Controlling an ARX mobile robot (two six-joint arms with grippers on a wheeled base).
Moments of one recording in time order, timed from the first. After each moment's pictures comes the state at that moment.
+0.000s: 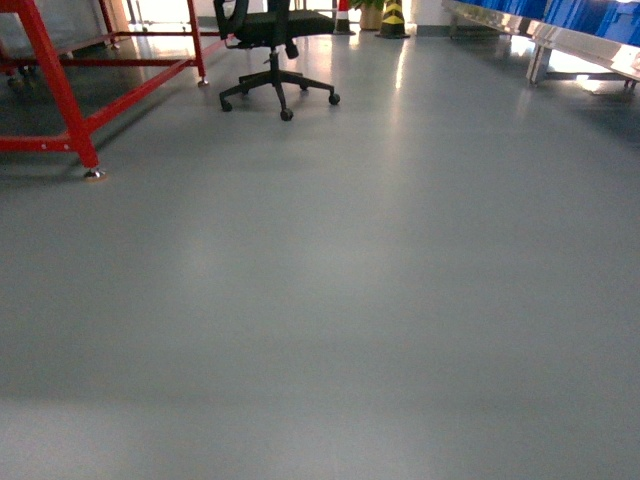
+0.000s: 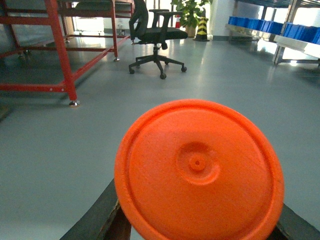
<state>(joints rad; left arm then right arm) 0.00 0.01 0.01 -0.01 0.00 -0.01 0.00 0.00 0.01 -0.01 0.00 0.00</state>
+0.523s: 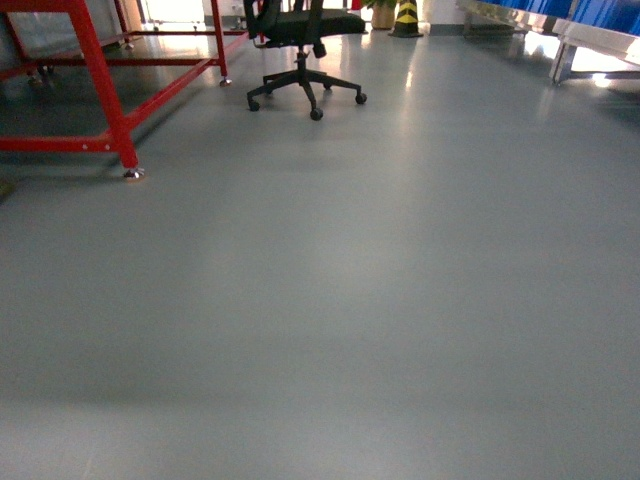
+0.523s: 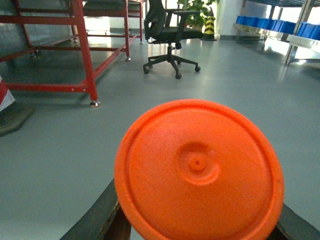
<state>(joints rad) 0.00 0.01 0.01 -0.01 0.00 -0.01 0.00 0.00 0.01 -0.01 0.00 0.00</state>
